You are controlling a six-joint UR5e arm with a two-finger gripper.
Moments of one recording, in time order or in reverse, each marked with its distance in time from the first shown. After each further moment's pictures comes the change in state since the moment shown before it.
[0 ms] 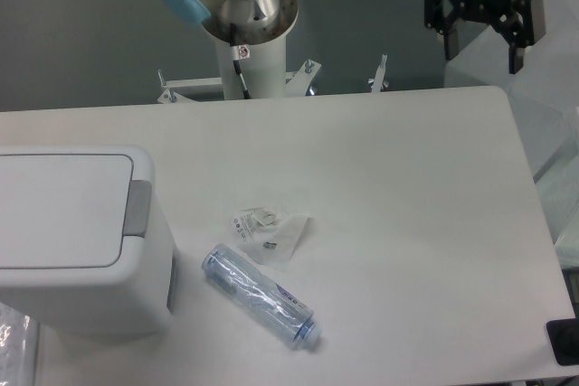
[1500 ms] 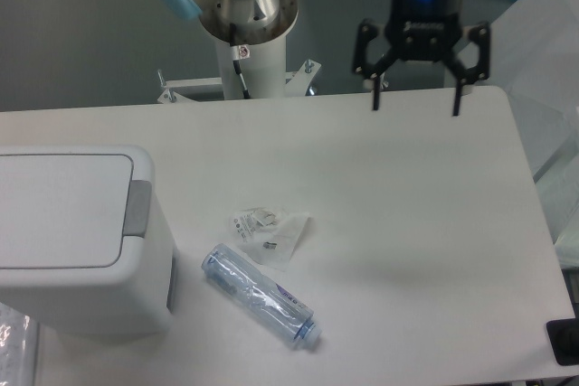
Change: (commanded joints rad) arm -0.231 -0.063 0.043 0.060 -0.268 -0.940
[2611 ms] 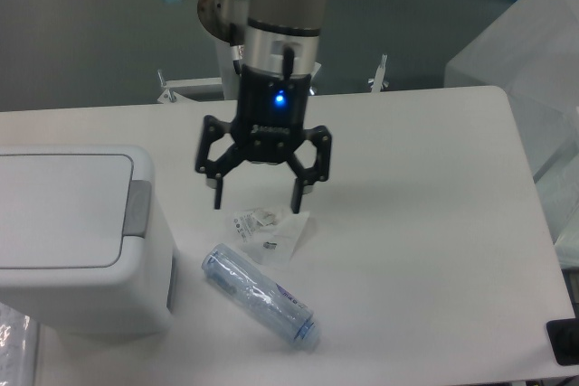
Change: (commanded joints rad) arm -0.264 -0.101 -0.037 0.209 0.002 -0.568
